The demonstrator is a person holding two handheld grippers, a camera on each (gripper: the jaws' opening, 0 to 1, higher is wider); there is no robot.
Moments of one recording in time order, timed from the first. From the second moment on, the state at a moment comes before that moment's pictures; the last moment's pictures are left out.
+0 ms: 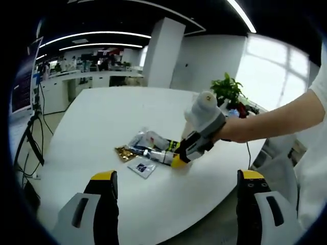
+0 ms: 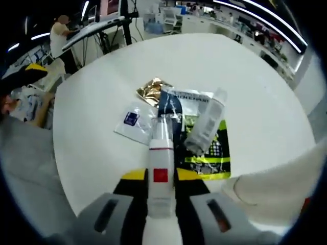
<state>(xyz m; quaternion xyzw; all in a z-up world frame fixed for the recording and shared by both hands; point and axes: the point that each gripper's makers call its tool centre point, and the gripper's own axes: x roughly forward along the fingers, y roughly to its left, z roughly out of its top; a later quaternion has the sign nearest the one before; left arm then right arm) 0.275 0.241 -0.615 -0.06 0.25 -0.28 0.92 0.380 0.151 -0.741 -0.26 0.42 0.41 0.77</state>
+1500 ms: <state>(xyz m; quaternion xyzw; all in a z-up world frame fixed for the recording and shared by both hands) 0.299 0.134 -0.554 -0.11 0.23 -0.38 0.89 0.309 0.100 -0.586 -0.07 0.20 0.37 0.91</state>
